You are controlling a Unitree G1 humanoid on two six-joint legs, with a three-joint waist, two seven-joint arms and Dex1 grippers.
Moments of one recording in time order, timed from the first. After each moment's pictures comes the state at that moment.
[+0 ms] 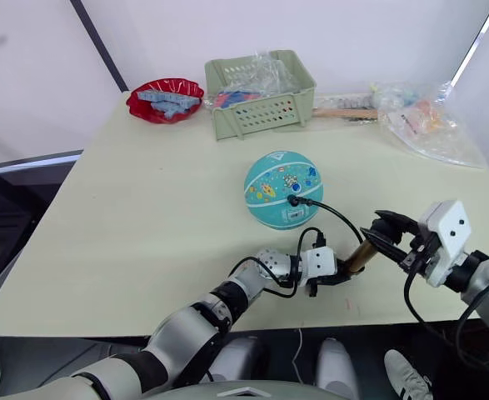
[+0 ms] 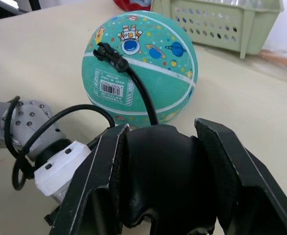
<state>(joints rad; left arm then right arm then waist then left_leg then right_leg) -0.67 -0.13 -0.45 1.15 0.29 -0.53 -0.78 0.20 -0.77 -0.41 -0.62 0.73 0.53 0.72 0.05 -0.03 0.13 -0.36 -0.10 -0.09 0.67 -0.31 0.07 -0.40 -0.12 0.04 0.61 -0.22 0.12</state>
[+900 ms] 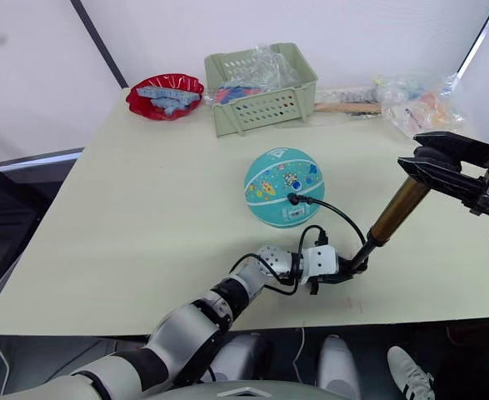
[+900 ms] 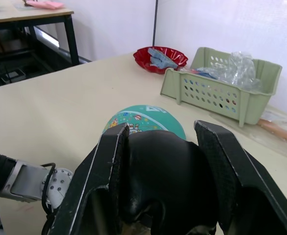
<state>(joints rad) -0.69 -0.14 -0.45 1.15 0.29 -0.53 -0.79 -0.07 -1.06 -0.74 -0.56 1.17 0.80 0.76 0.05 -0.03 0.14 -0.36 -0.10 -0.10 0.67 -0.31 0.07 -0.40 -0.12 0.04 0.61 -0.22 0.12</state>
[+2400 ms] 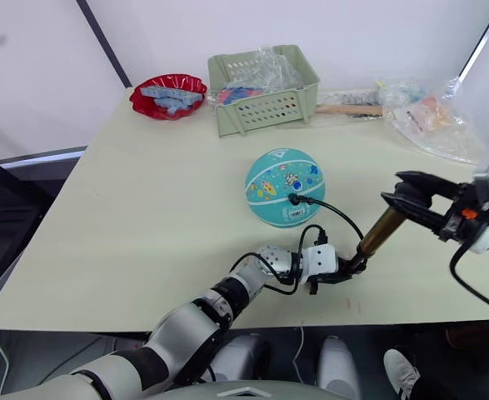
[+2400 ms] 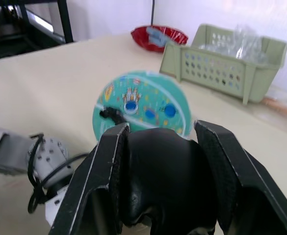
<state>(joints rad) -0.70 -0.14 -0.45 1.16 0.27 -0.51 -0.80 0.03 -0.96 -0.62 -0.55 0.98 0.65 0.82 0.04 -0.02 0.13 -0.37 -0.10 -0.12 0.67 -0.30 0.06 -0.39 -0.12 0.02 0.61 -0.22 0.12</state>
